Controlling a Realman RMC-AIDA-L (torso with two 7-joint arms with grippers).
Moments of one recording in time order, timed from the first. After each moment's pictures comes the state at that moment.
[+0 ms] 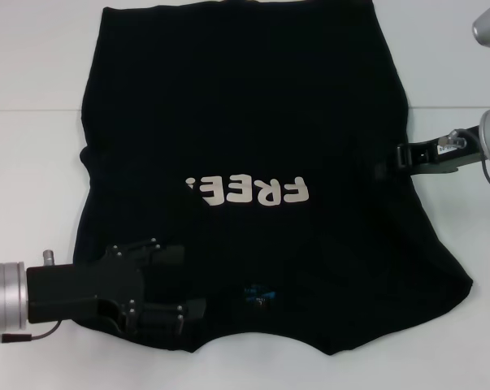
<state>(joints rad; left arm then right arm) -0.42 -2.09 0.75 0.69 1.98 1.63 -1.25 0.82 2.04 -0.86 -0.84 -2.52 -1.24 2.62</state>
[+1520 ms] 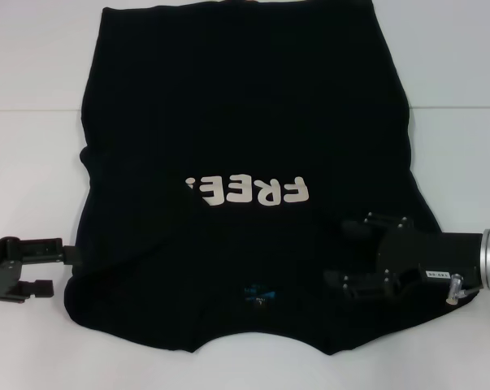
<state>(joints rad) -0.49 -1.86 0.58 0.66 2.28 1.63 -2.55 0.55 2.10 -0.86 -0.62 -2.02 -1.32 1.18</state>
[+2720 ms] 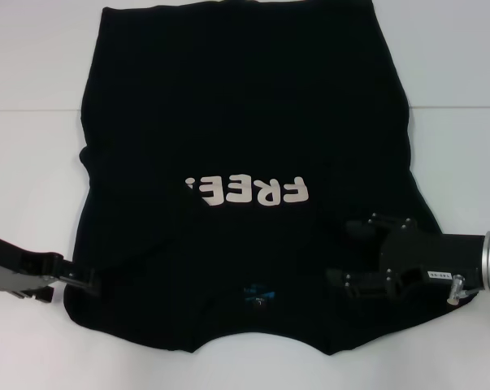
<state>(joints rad) -0.63 -1.98 0.76 0.87 2.65 1.55 -2.63 0.54 2.10 -0.84 -0.61 -2.01 -1.30 1.19</state>
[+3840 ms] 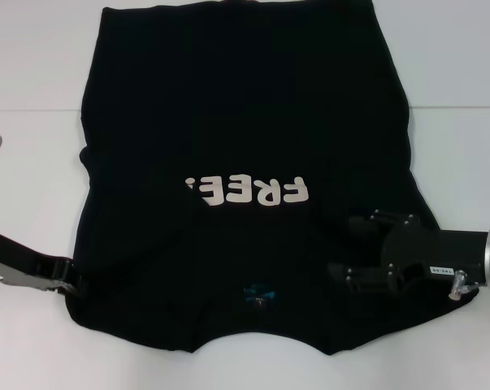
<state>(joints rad) -0.62 -2.02 0.84 0.92 2.67 1.50 -2.59 0.54 2.09 -0.84 -0.62 -2.00 -1.30 1.21</state>
